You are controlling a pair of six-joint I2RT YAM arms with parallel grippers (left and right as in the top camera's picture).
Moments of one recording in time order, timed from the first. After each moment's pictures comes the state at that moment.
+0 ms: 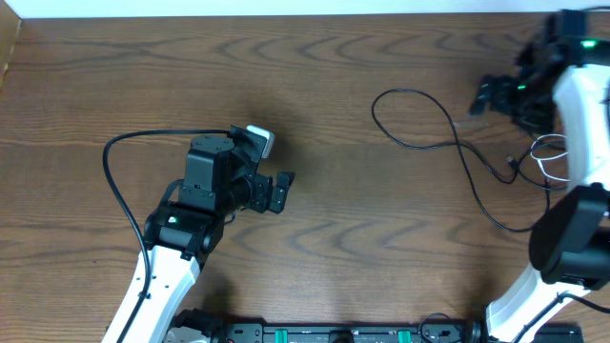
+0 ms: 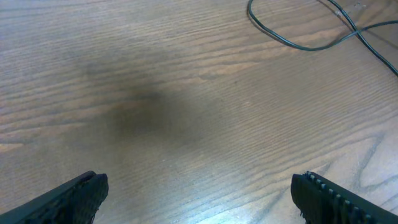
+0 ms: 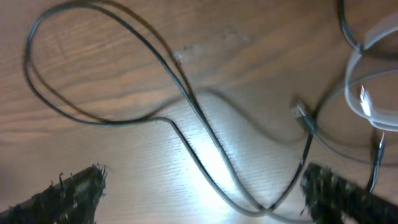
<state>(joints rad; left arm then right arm) -0.27 1.07 0.79 -0.50 0.24 0.02 -0.13 1.93 1.76 -1.21 -0.09 0.15</state>
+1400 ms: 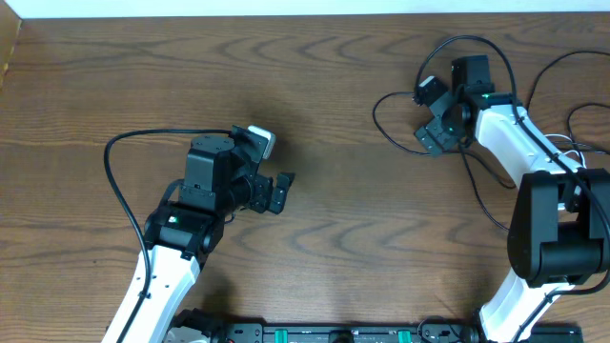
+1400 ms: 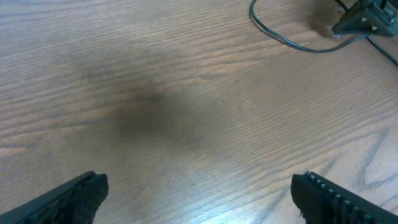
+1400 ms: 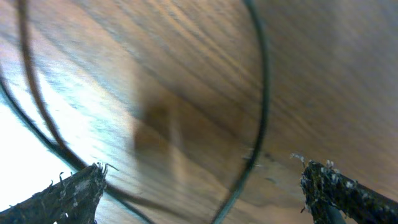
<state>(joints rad) -0.27 1.07 0.79 -0.50 0.24 0.04 0.08 1.93 1.31 -0.55 0.01 -0.62</state>
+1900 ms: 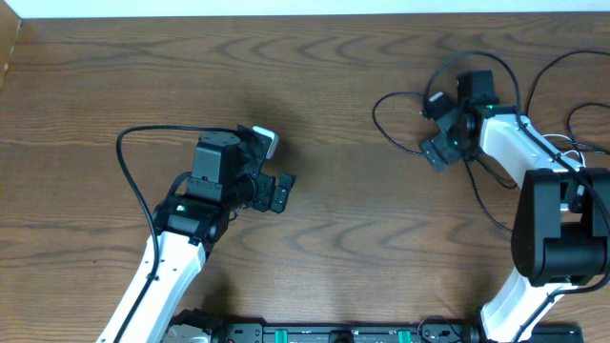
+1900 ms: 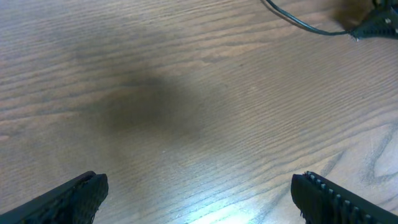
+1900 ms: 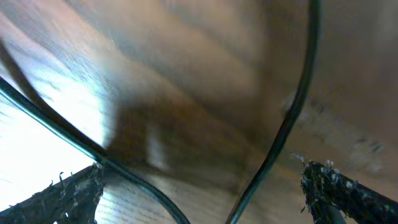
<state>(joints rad) -0.27 1.15 0.79 -0.50 0.24 0.04 0.04 1.93 1.20 -0.54 0.00 -0.55</state>
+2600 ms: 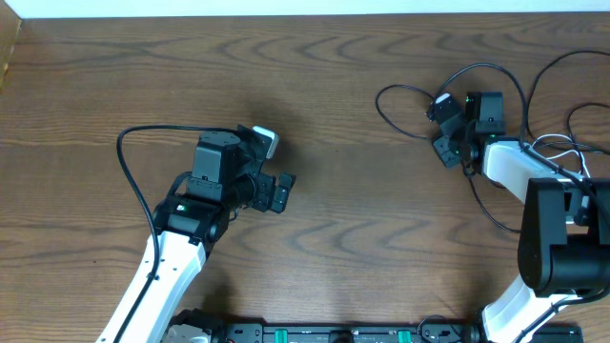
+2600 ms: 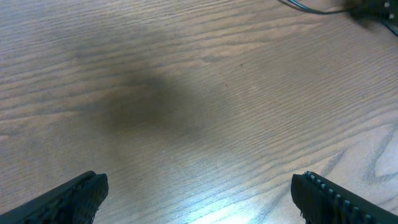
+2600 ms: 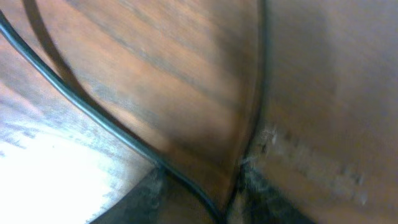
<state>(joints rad) -0.27 1.15 0.79 -0.50 0.24 0.04 0.01 1.87 0.98 -0.13 -0.06 -0.53</state>
